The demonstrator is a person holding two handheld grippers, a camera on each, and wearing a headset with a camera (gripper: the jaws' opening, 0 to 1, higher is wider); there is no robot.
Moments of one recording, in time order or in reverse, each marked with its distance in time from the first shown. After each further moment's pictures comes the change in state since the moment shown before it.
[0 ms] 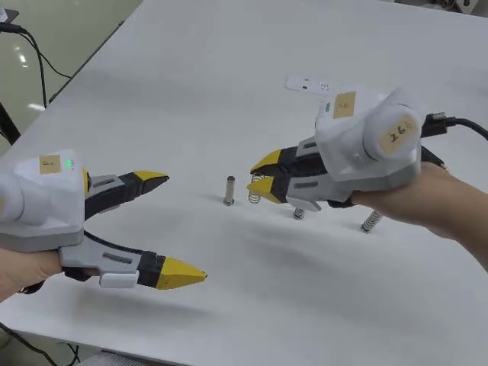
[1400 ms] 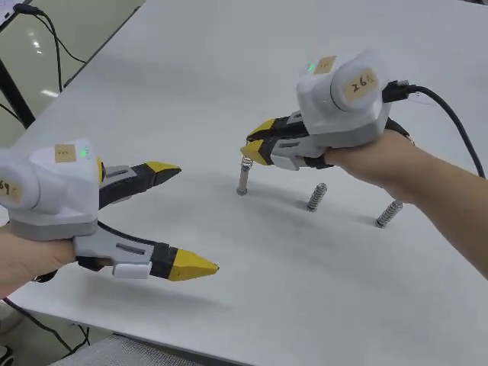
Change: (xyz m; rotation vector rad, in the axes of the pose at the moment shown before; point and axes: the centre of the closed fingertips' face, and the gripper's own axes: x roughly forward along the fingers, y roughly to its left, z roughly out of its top) left arm -0.003 -0.004 -0.006 -0.009 0.001 0.008; right arm 0.043 -0.030 -0.003 0.143 -0.010 -0.039
